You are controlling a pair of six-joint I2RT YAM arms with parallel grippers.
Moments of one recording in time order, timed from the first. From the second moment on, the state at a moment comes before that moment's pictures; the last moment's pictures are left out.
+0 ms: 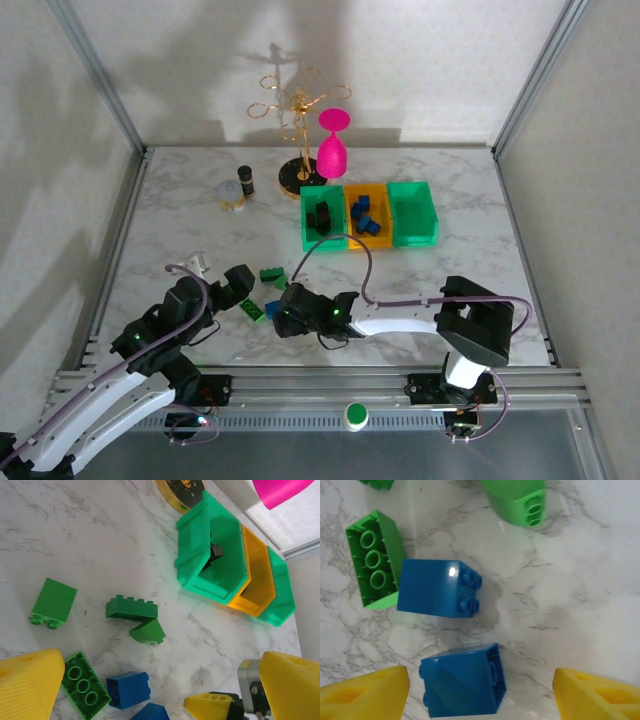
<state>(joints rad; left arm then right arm) -0.65 0.46 0.50 -0.58 -0.28 -1.00 1.28 1.69 0.94 -0.23 0.18 0.78</state>
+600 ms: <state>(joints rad) -0.65 0.44 0.50 -0.61 -0.29 -1.01 1.30 1.80 1.00 -0.26 0.21 0.71</state>
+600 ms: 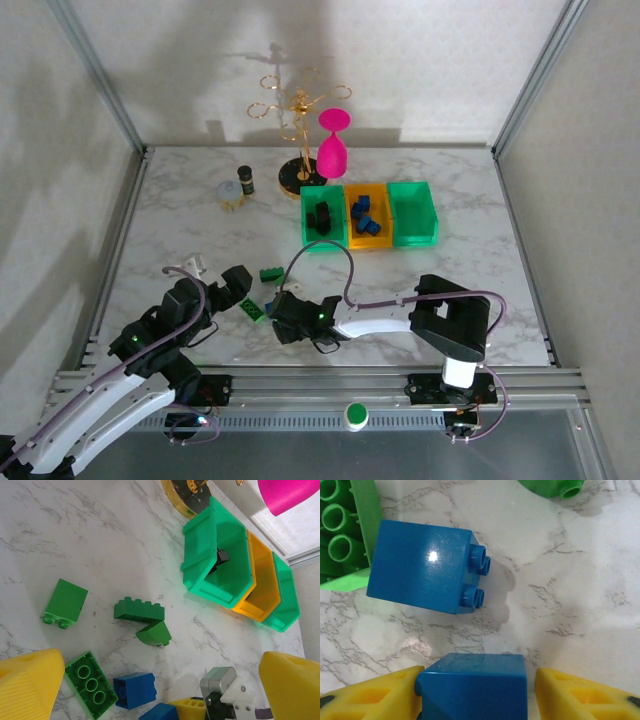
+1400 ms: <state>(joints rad) -0.65 0.55 0.53 -0.52 -0.25 -0.98 1.15 1.46 0.99 -0.41 0.25 0.76</state>
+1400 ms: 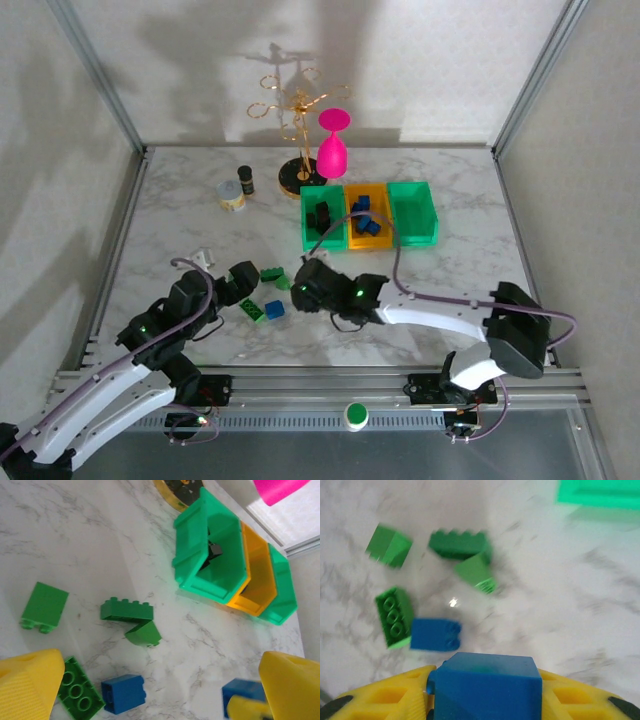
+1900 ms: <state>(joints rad) -0.65 0.79 0.58 -0.28 -0.12 -0.88 0.63 1.42 1.03 -0.45 0.27 0.60</state>
